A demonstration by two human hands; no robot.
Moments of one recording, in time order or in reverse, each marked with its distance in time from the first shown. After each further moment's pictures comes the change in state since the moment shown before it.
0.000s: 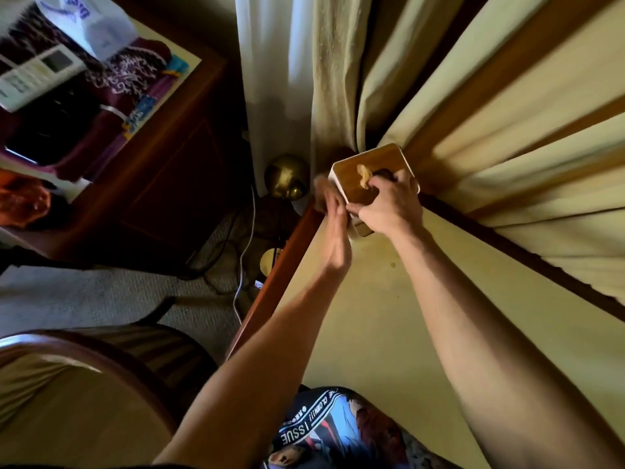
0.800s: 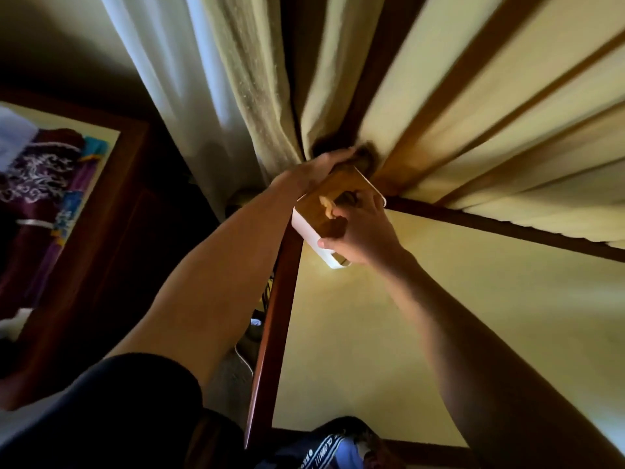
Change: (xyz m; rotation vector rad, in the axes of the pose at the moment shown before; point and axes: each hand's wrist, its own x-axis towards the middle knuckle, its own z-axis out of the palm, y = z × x) left_hand 0.221 0.071 0.002 0.312 -0.678 -0.622; right_hand 0.007 -0.001 -0.001 0.059 -0.057 0.030
